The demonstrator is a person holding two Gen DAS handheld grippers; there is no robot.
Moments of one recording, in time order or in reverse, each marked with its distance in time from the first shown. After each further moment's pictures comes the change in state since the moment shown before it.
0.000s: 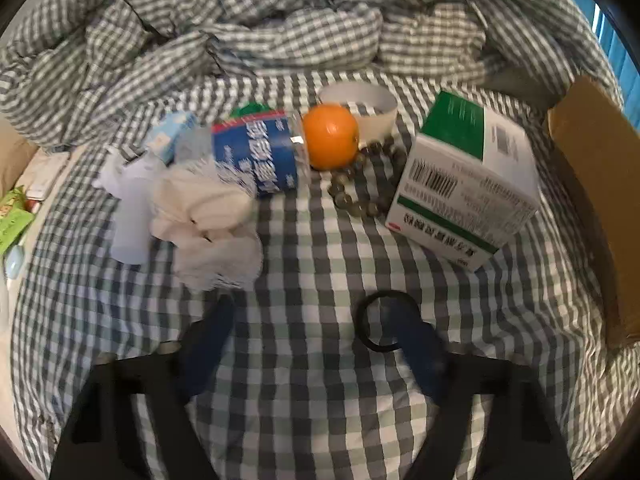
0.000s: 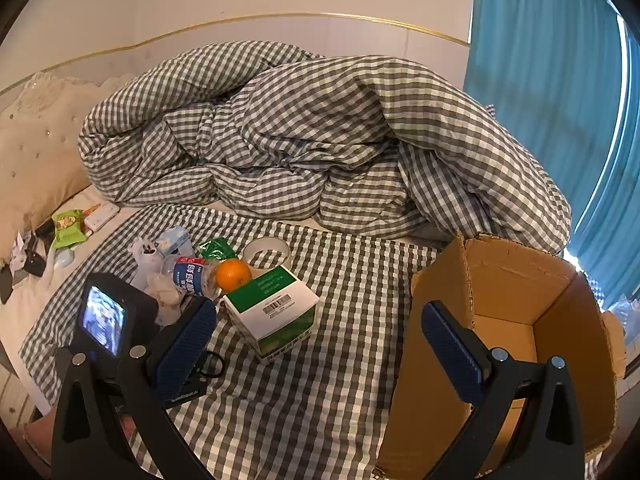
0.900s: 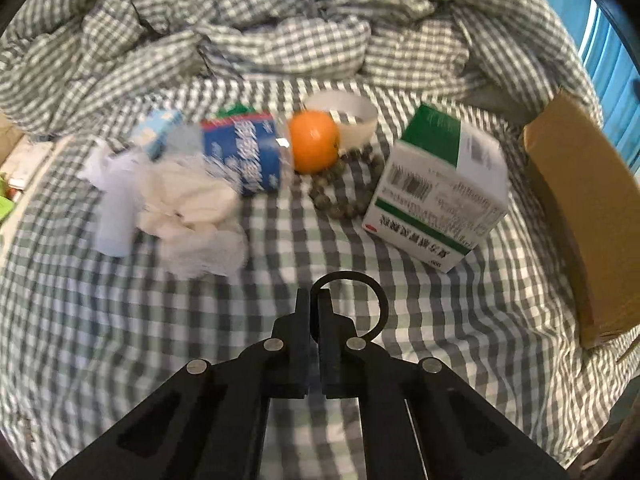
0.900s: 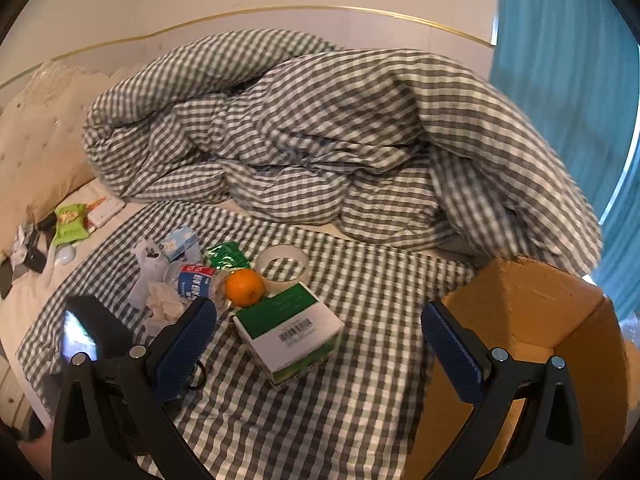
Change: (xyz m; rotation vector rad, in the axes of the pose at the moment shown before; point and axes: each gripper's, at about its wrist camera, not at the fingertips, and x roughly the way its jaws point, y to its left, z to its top) left arm -0.031 0.008 -0.007 -0.024 -0.093 -0.086; right arm 0.044 0.024 0.019 -0.061 0.019 0.062
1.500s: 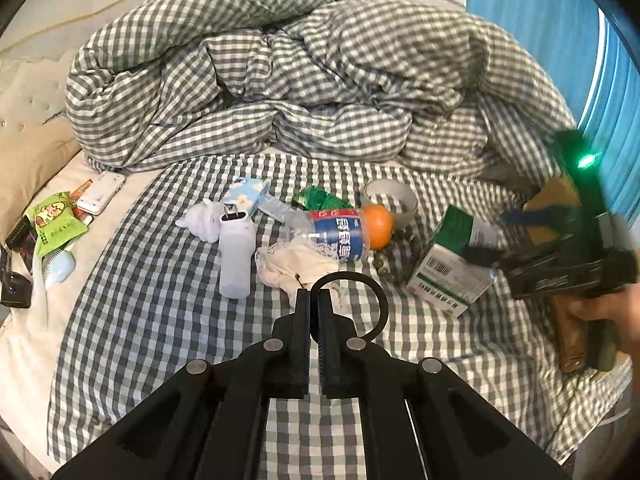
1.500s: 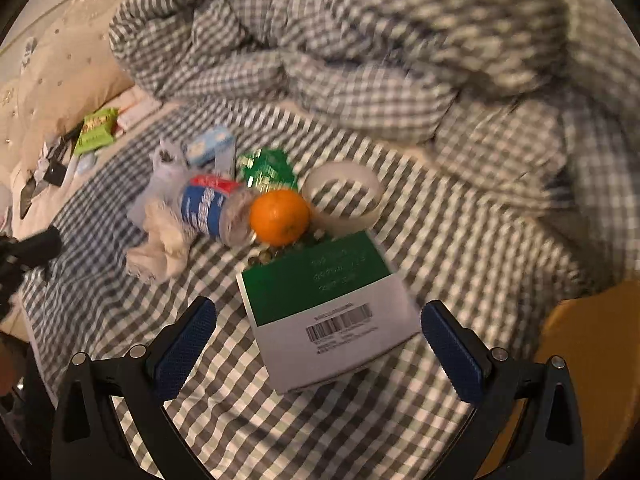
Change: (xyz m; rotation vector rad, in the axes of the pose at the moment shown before) left arm -0.085 0.058 0.014 -0.092 -0.160 0.040; right arm 0.132 0.016 -0.019 -0.163 0.348 0.254
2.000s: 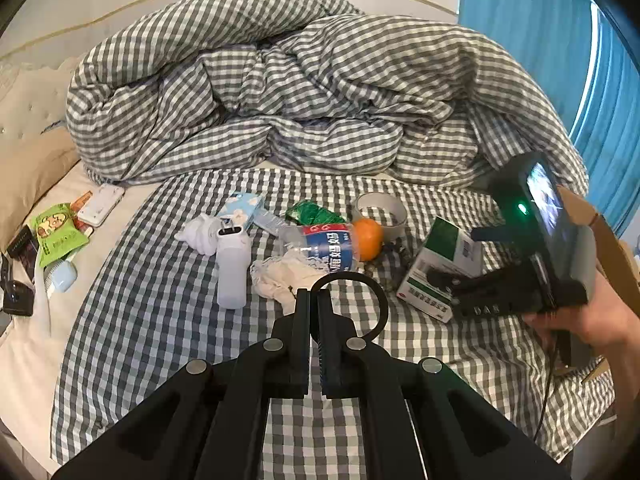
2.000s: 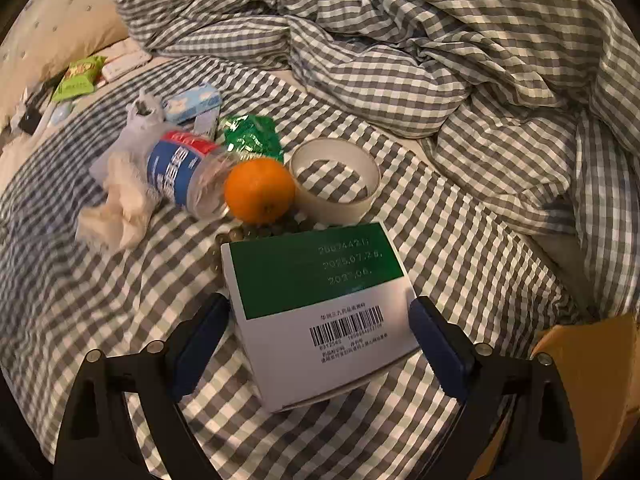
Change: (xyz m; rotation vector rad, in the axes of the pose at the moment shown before) left arm -0.014 -0.010 0.001 0.043 -0.027 0.004; right arm 0.025 0.014 0.001 -0.113 0.022 -0.146
